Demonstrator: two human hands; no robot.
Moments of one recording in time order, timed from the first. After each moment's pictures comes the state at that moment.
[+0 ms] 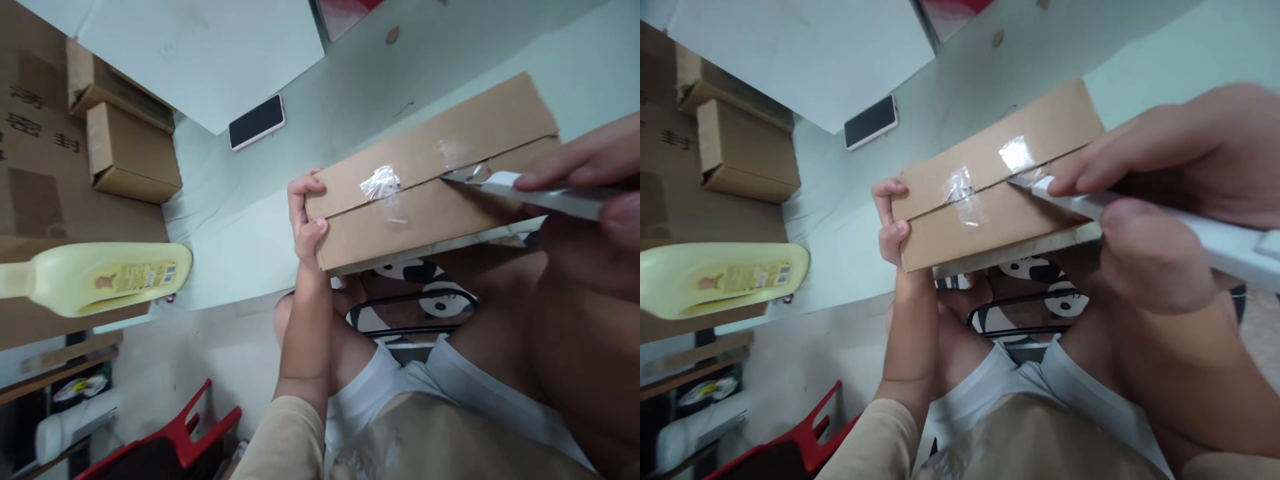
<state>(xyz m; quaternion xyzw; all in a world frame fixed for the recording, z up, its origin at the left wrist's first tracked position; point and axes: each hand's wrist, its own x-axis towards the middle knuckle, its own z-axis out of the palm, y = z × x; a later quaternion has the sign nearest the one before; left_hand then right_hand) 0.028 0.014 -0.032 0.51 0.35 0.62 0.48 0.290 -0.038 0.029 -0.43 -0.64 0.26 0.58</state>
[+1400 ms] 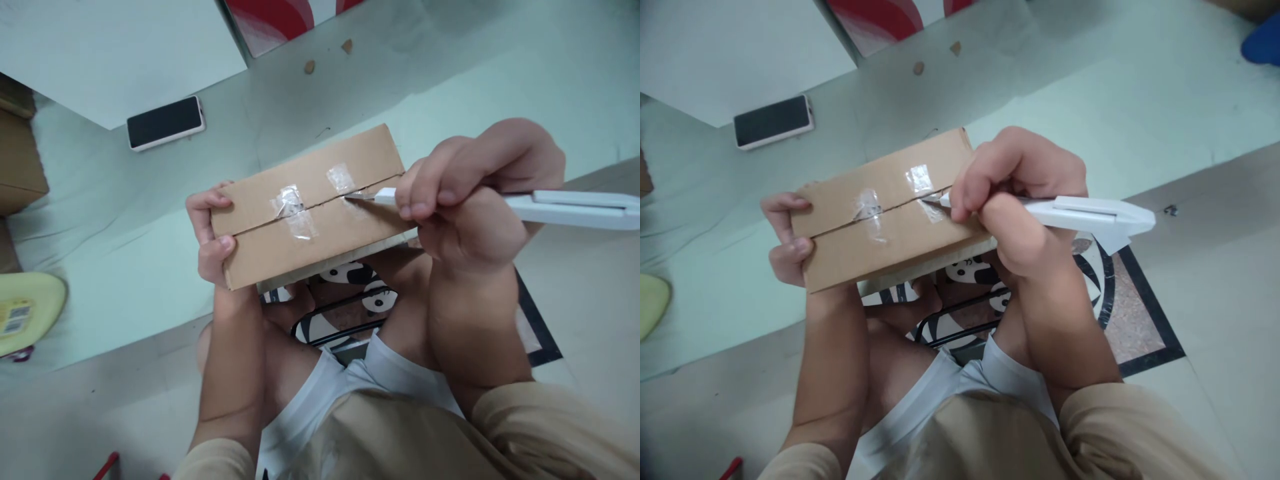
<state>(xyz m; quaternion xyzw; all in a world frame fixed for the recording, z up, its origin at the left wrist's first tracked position) 0.042 0.030 -0.021 0.48 0.26 0.68 0.49 0.284 -0.012 0.032 -0.40 -0.52 0.34 0.68</state>
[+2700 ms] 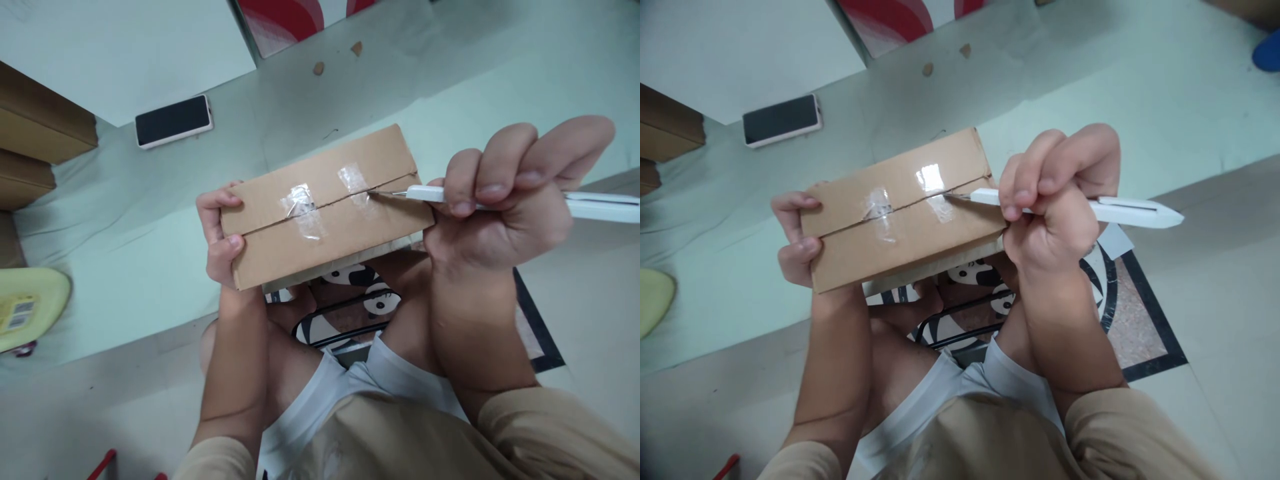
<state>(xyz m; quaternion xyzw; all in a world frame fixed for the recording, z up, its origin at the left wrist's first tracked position) 0.043 0.023 -0.013 0.47 0.32 0.67 0.48 0.283 -0.008 0.030 -0.40 -0.52 0.22 0.73</state>
